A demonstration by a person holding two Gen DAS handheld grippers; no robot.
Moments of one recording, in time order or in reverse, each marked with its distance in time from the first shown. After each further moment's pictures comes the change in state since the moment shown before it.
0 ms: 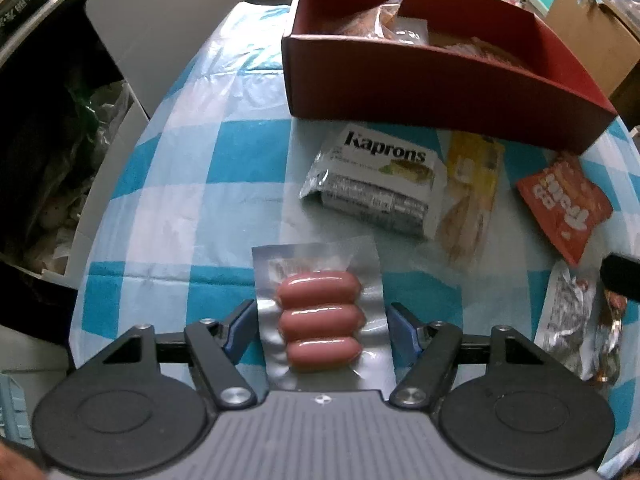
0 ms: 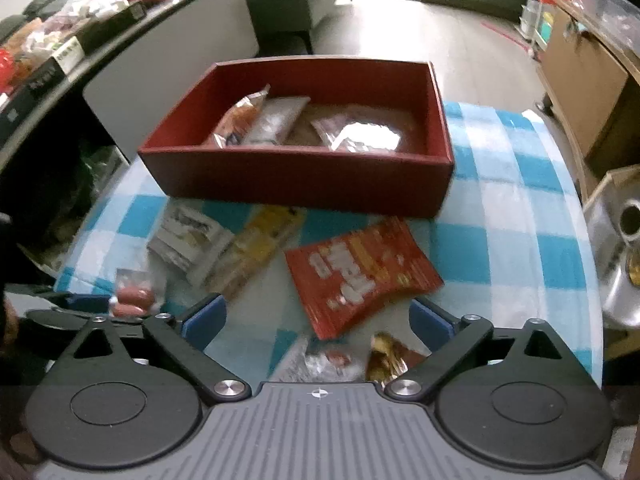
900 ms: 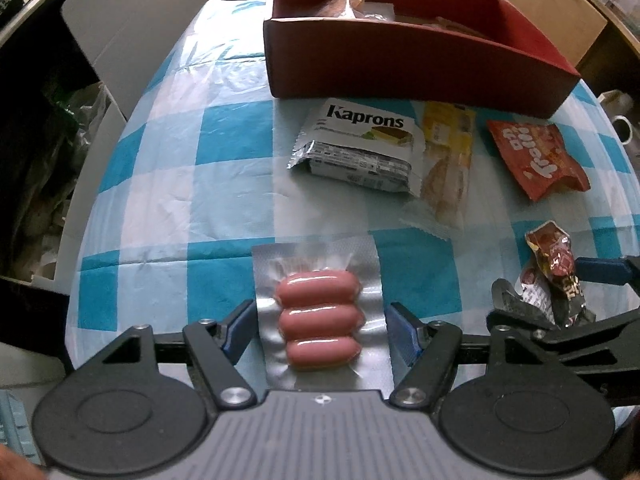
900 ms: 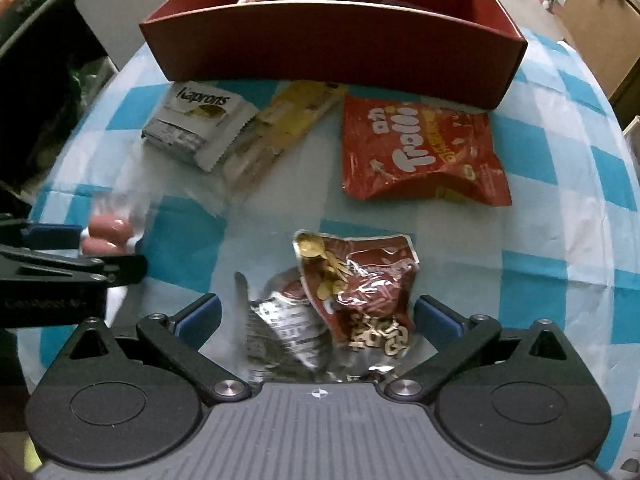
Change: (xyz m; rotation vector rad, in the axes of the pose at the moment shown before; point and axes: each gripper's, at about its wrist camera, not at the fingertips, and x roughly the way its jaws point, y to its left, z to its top) left arm -0.007 0.010 -0.018 0.098 0.007 -0.072; right arm 0.052 0.041 -0.040 -0.053 0.188 -0.024
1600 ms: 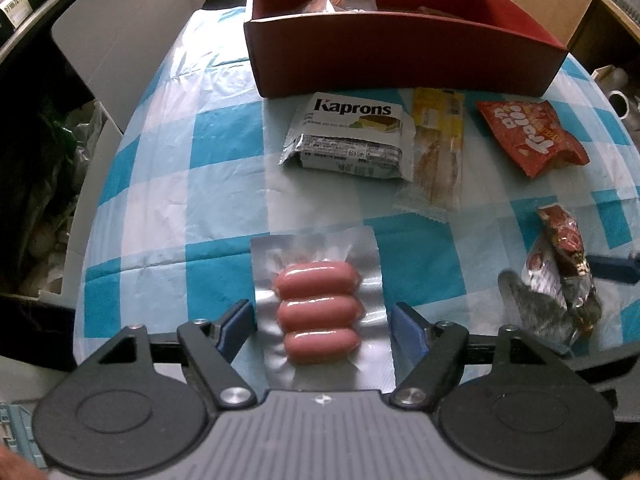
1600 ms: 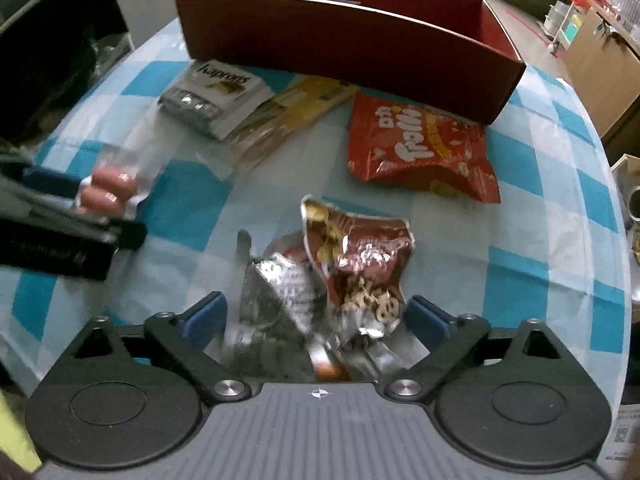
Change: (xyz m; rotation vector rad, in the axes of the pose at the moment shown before) left arm 0.001 -0.007 -0.007 0.064 -0.010 0.031; right arm -0.010 0.013 -0.026 -0.114 -0.060 -0.062
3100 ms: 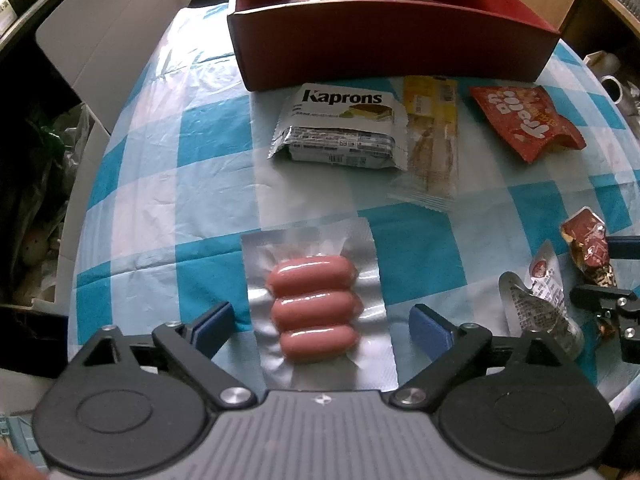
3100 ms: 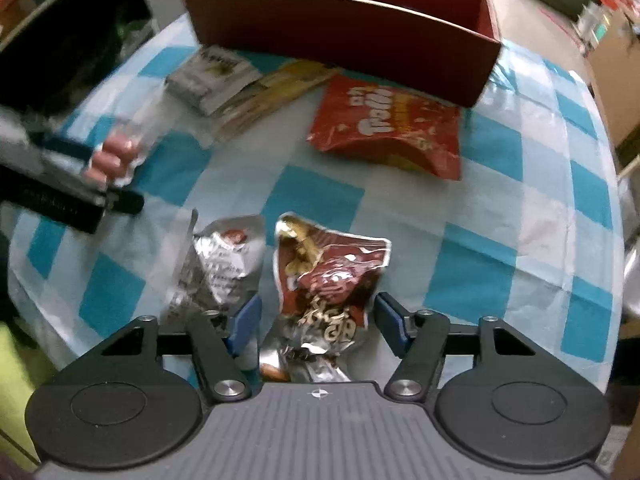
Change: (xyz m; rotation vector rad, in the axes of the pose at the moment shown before) left arm 0.007 -0.001 -0.003 0.038 0.012 -0.014; right arm -0.011 -0.056 -0.007 -0.050 0.030 0.083
